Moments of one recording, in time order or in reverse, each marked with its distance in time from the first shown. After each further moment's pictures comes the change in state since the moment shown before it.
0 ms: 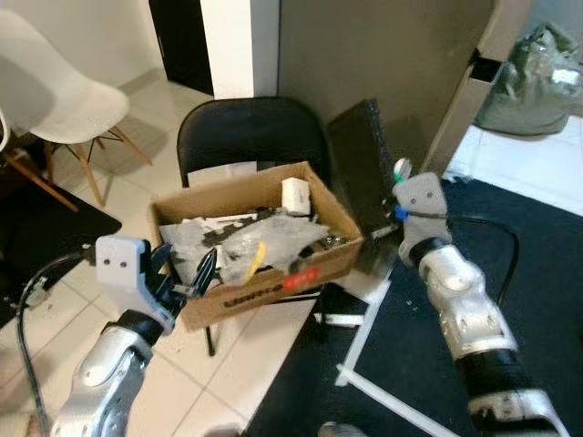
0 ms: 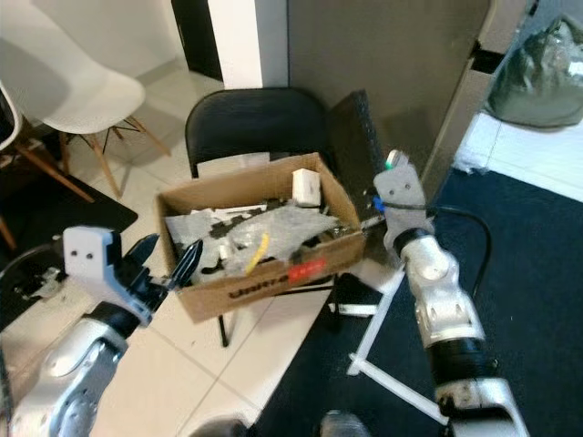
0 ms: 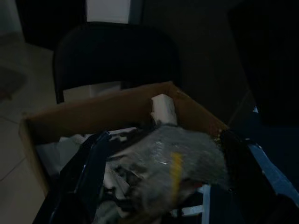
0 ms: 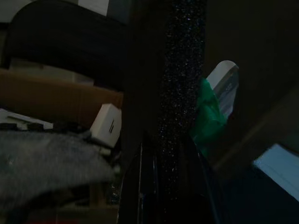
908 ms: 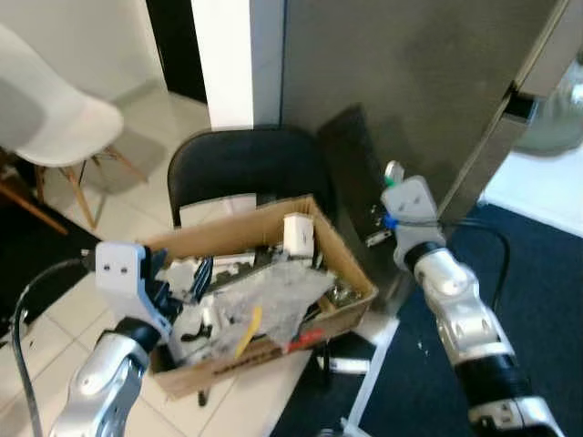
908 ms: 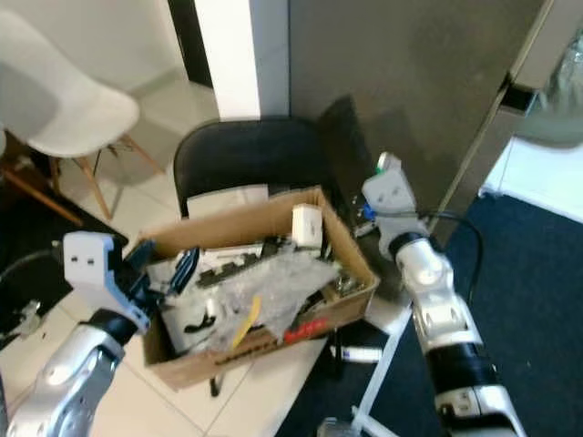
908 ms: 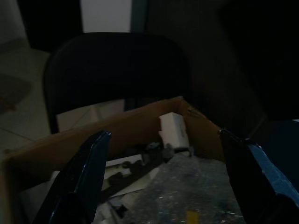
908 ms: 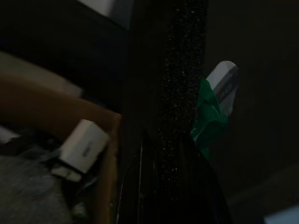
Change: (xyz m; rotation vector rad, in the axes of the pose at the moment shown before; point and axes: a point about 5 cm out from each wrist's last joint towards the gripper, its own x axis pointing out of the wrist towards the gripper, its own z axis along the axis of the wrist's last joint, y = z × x) left arm 0.001 -0.002 0.000 0.029 0.002 0.009; right arm 0.005 0.019 0.012 -0.192 -0.040 0.135
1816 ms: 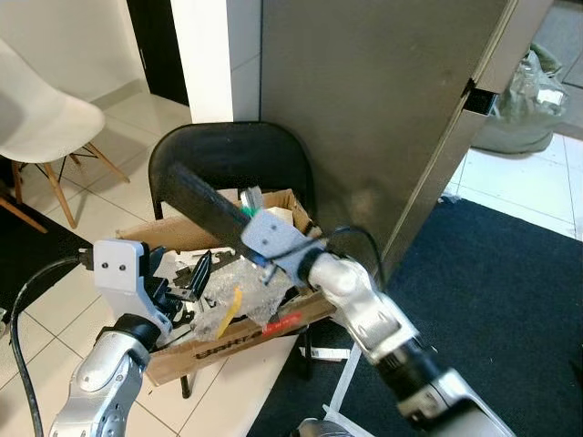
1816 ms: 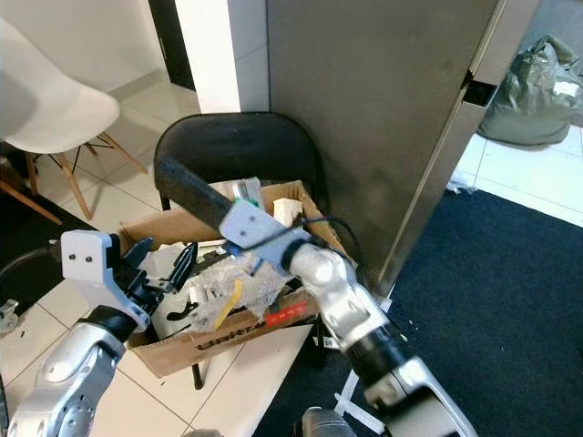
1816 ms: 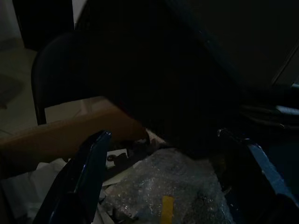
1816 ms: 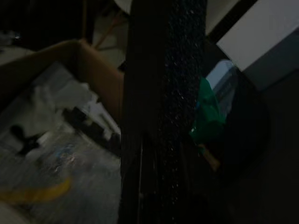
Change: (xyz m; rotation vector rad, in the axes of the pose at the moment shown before) left arm 0.001 -0.003 -0.001 -0.012 -0.004 0.018; right arm 0.037 0.114 0.059 -0.091 -0.070 0.424
